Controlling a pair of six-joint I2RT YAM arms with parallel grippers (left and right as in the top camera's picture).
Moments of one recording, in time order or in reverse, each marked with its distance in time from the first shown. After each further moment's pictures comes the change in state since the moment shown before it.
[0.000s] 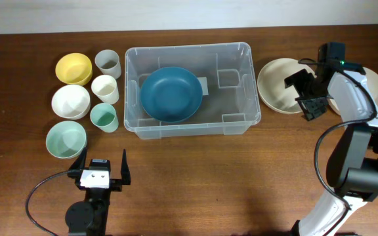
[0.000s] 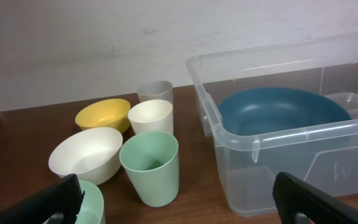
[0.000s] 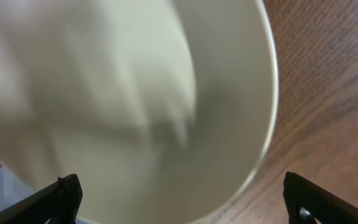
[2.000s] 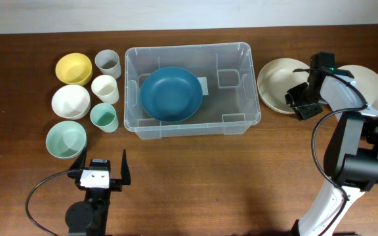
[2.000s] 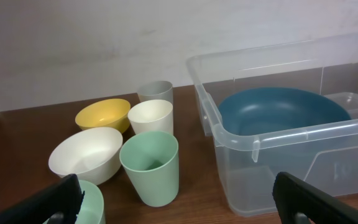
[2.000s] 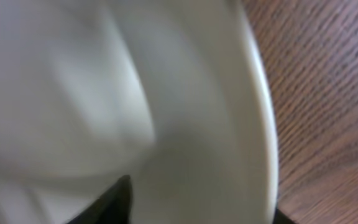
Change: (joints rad) left arm 0.000 0.000 0.000 0.000 0.000 0.000; right arm 0.000 0.088 -0.054 0.071 0.054 0.012
